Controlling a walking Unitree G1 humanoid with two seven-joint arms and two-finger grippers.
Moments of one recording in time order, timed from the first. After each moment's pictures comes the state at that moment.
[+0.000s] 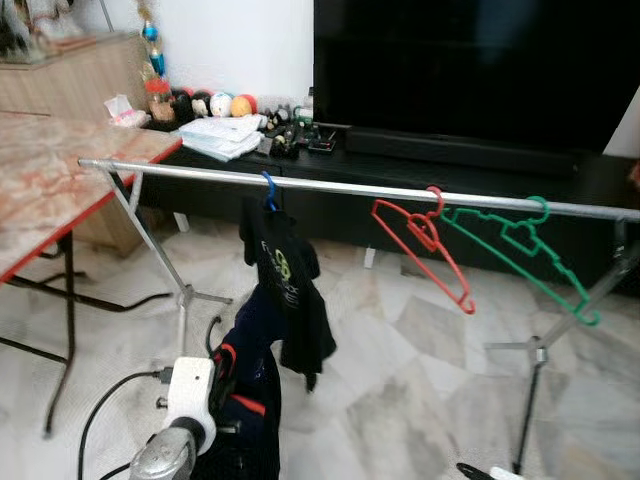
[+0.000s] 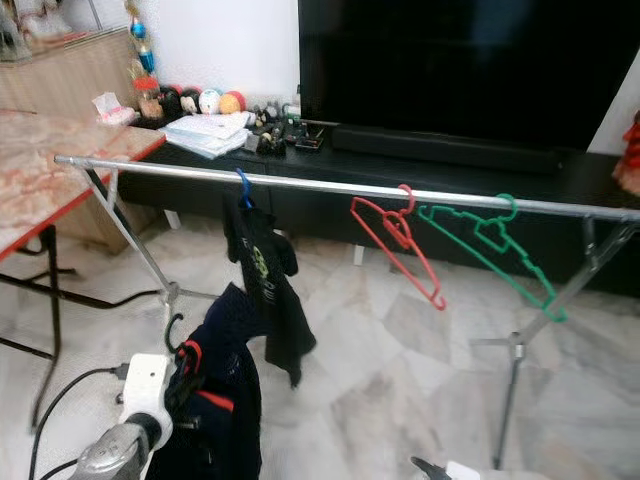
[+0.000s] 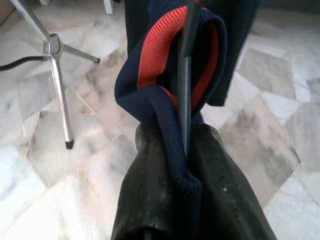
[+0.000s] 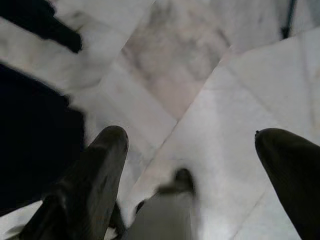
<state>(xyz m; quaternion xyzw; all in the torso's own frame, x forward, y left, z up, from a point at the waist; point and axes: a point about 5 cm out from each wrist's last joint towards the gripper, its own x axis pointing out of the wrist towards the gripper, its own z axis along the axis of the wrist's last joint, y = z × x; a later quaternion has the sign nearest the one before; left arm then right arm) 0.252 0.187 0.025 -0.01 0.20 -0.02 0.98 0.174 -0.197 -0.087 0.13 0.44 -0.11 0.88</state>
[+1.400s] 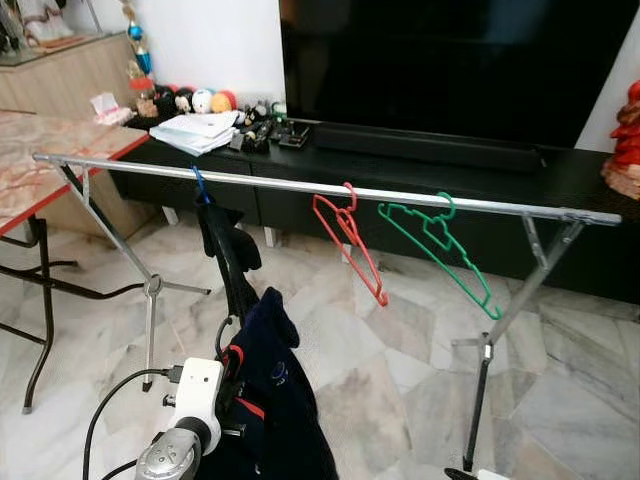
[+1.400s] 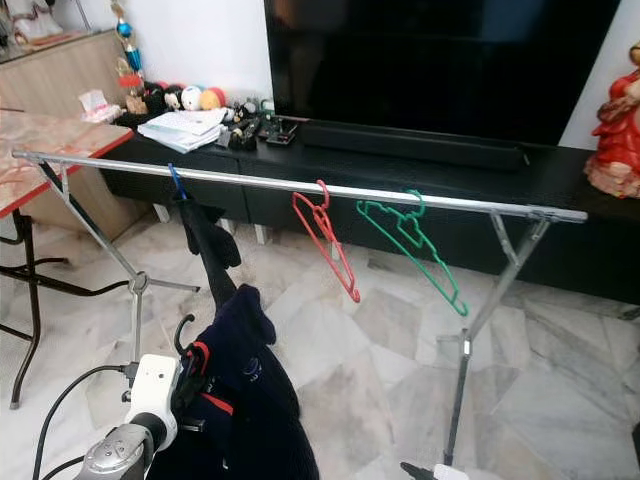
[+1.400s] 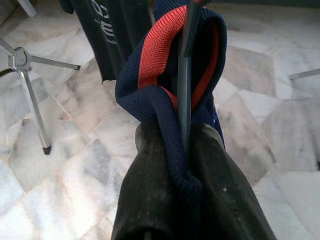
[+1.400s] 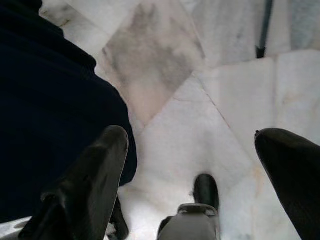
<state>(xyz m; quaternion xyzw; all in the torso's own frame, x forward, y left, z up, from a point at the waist) 0.255 0.180 0.030 0.02 0.18 -0.04 0.98 0.178 -0.201 -0.084 0.11 0.44 -0.07 0.89</state>
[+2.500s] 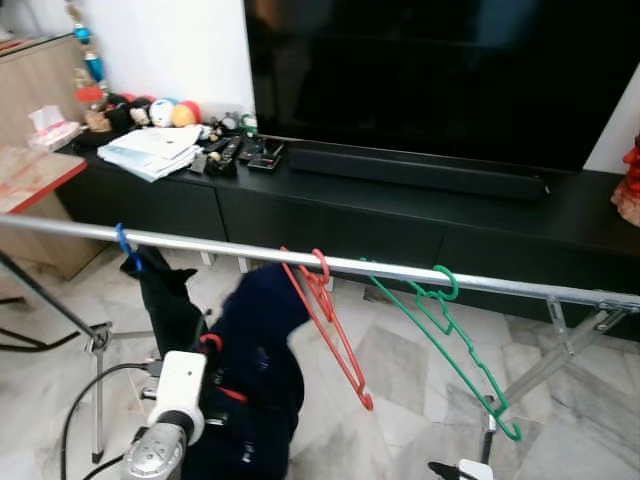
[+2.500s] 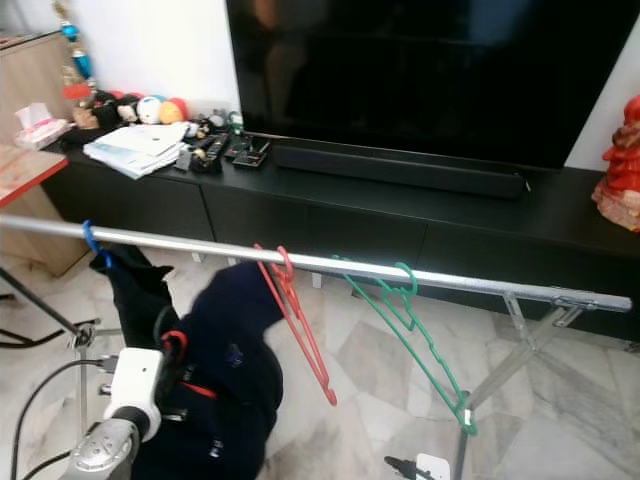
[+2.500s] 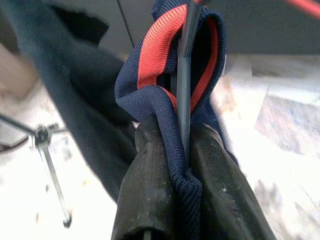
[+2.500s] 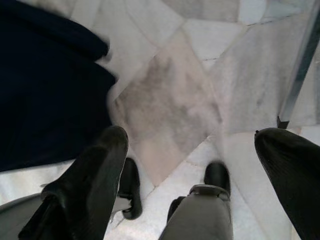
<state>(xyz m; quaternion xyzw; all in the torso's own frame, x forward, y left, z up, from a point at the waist) 0.262 0.196 0.045 0.06 0.13 0.02 0.99 0.182 -0.199 -0.083 0.10 0.45 -0.04 0.89</state>
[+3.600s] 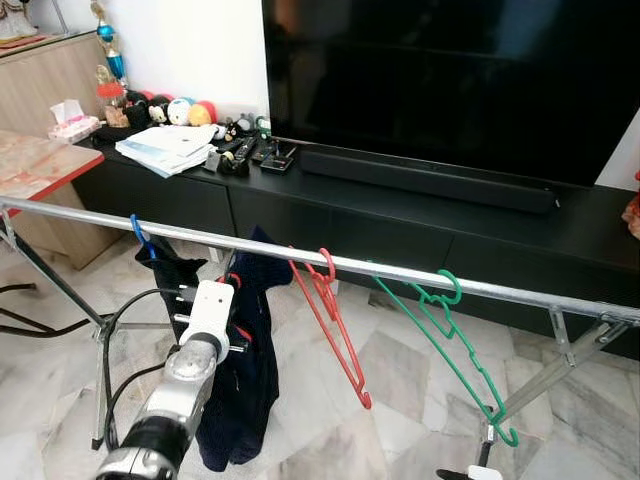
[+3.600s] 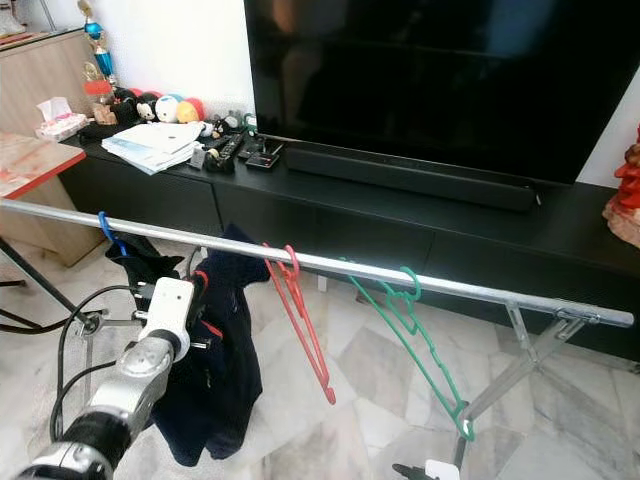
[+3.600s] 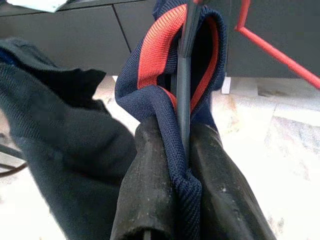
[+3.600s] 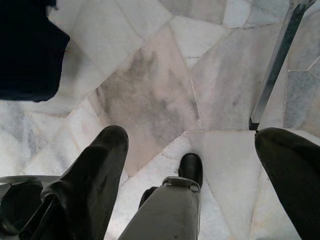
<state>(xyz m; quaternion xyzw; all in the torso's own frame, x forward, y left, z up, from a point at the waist) 0.354 0.174 0.083 0.09 0.12 0.01 0.99 0.176 -0.207 -0.084 0.08 0.47 -0.03 0.88</state>
